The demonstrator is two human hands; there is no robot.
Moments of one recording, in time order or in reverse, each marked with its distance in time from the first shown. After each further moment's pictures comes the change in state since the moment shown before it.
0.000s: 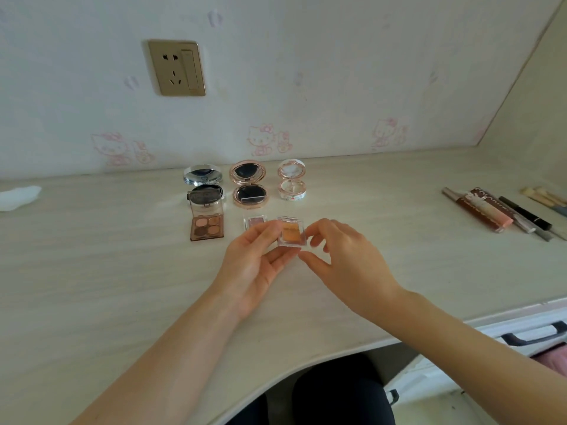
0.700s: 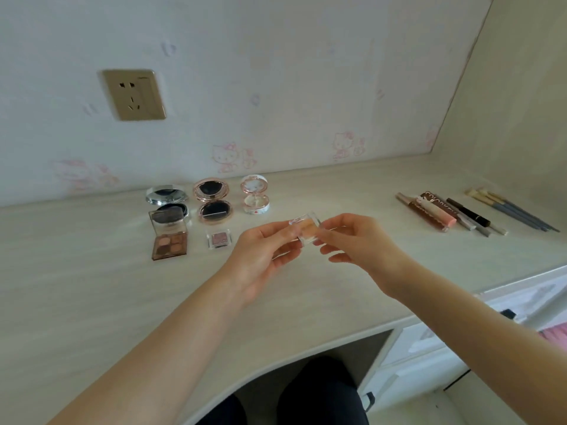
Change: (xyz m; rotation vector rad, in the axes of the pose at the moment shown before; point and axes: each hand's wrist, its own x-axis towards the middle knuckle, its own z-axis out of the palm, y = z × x) left_hand 0.021 -0.021 0.061 0.378 -0.097 -0.038; right_hand 0.001 0.056 -0.061 0.801 -0.048 0.519
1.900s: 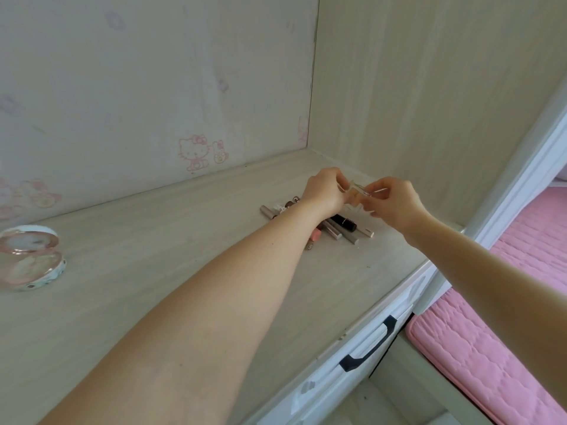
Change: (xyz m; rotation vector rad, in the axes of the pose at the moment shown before) left_hand 0.223 -0.077 0.333 0.964 -0.330 0.344; right_hand 0.089 0.098 -0.315 -0.286 0.656 0.082
